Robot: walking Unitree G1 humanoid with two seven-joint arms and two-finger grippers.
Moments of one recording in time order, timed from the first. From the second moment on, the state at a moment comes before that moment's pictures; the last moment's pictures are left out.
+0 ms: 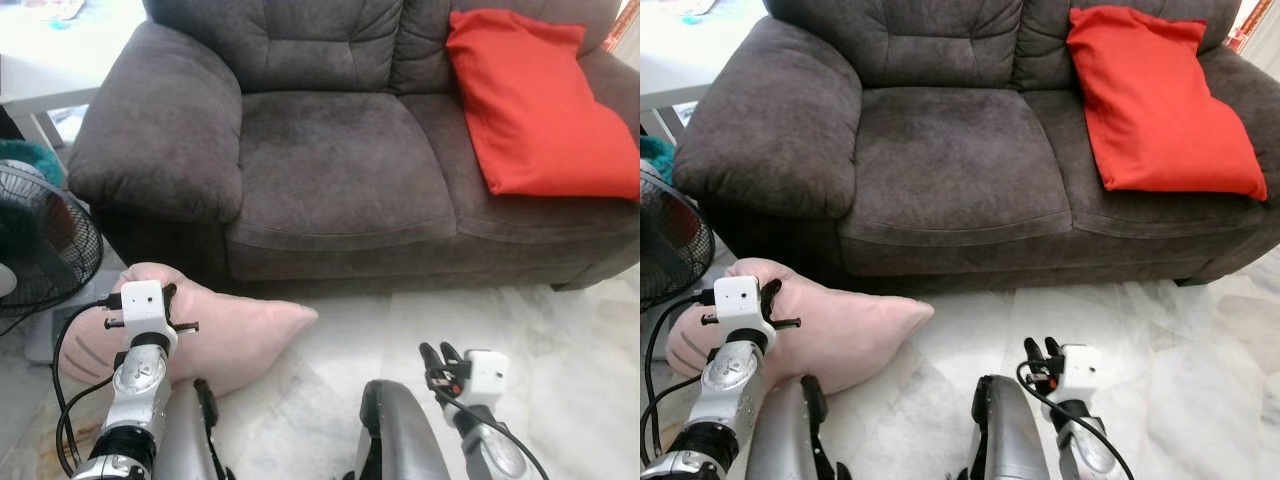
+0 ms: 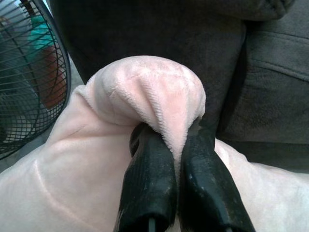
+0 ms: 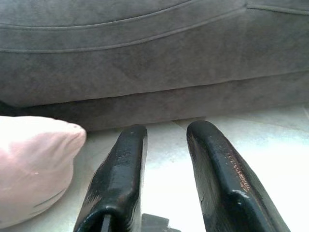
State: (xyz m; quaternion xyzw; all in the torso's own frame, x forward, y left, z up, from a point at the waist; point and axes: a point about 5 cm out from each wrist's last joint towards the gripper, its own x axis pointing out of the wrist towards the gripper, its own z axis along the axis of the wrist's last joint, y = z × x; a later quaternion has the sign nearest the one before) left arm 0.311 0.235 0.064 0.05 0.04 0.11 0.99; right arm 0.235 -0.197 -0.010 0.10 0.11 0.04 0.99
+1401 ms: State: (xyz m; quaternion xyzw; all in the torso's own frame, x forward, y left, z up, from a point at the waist) left arm 0.310 0.210 0.066 0.05 0.03 0.05 1.00; right arm 0.243 -0.165 -0.023 0.11 0.15 0.02 0.98
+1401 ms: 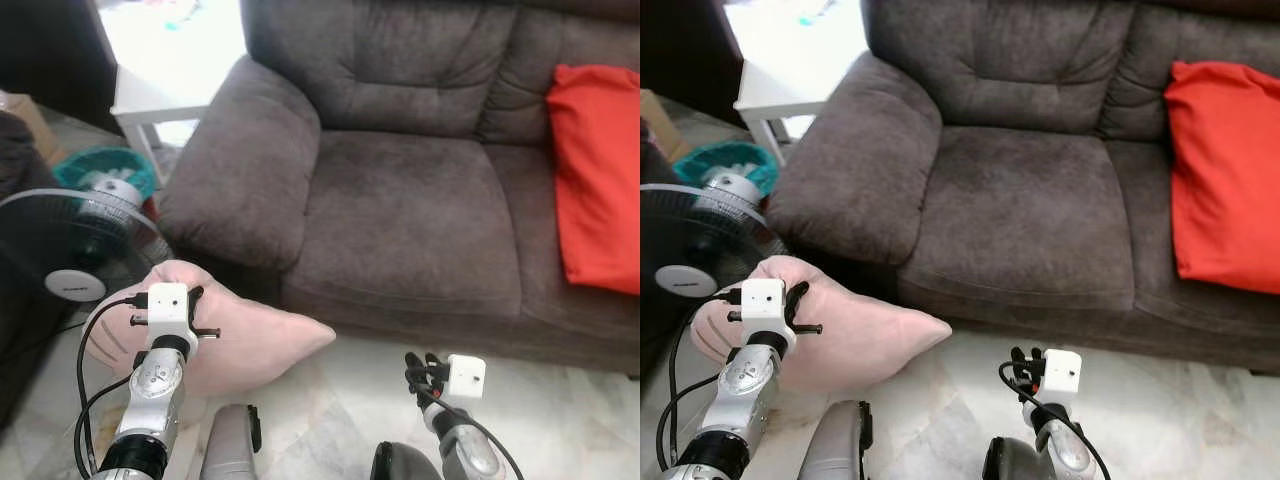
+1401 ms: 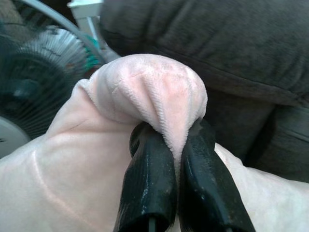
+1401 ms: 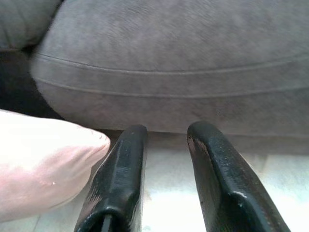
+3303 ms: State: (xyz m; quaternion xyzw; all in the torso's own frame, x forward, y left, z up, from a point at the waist) left arm 0.304 0.194 0.064 0.03 0.03 -0.01 1.00; right arm 0.235 -0.170 -0.031 0.10 0.17 0.02 0.98
